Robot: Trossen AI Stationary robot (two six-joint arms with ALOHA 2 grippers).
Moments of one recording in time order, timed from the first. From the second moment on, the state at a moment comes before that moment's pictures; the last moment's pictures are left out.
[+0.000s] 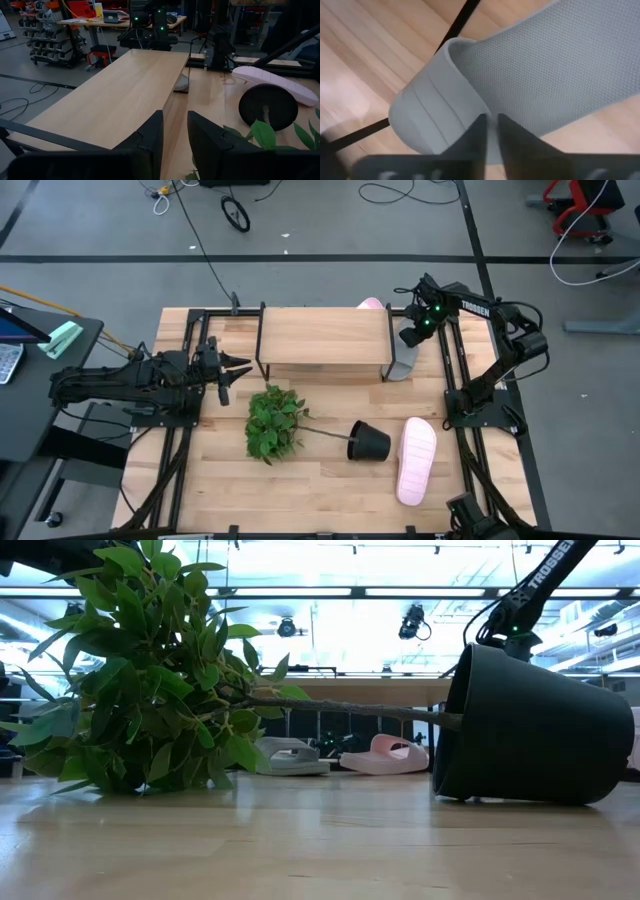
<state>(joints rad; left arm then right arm) 0.03 0.44 0.44 -0.17 -0.30 -0.04 -1.15 1.60 0.98 -0.93 -0.37 -0.21</state>
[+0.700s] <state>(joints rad) 0.03 0.44 0.44 -0.17 -0.30 -0.04 -1.20 1.60 1.02 -1.00 -0.37 -0.22</state>
